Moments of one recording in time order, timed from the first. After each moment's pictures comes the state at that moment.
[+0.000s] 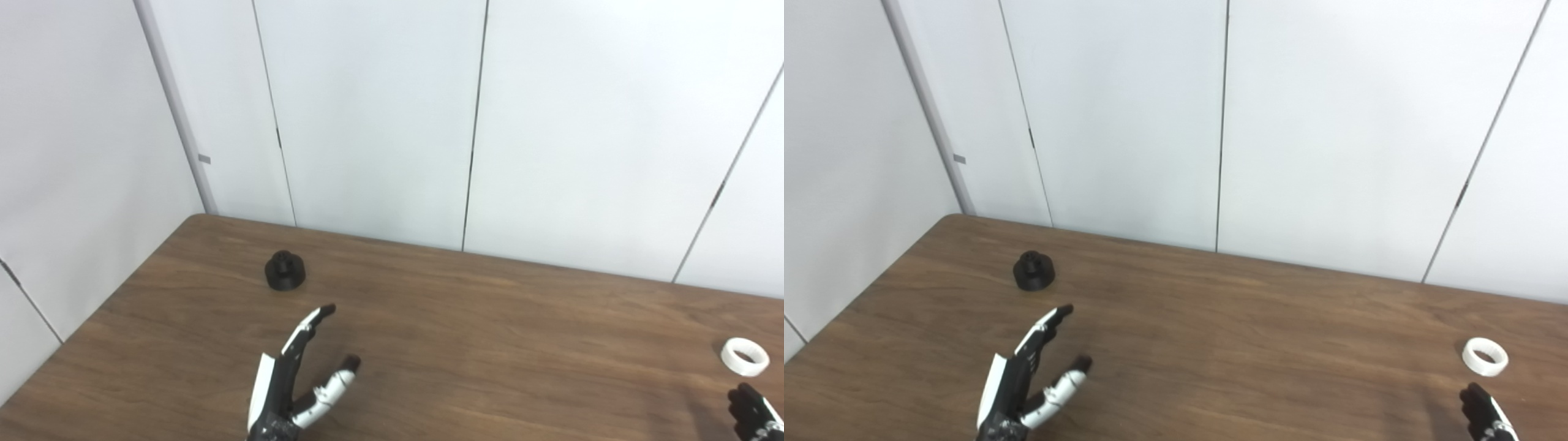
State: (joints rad) left arm 0.18 -0.01 0.12 -0.18 0.31 -0.18 0.13; right arm 0.15 -0.13 -0.16 -0.15 0.07 -0.13 0.06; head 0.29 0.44
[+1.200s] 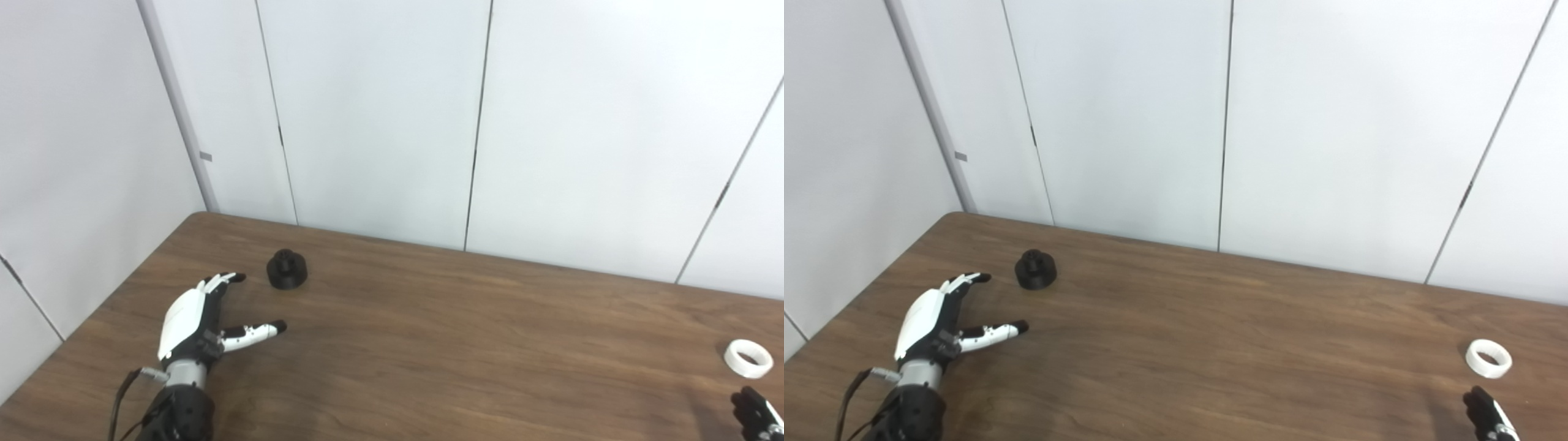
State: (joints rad) left arm -0.12 0.37 0.21 0.06 0.54 0.26 0.12; right arm 0.15 -0.13 -0.15 -0.15 0.04 -0.13 0.06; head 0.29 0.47
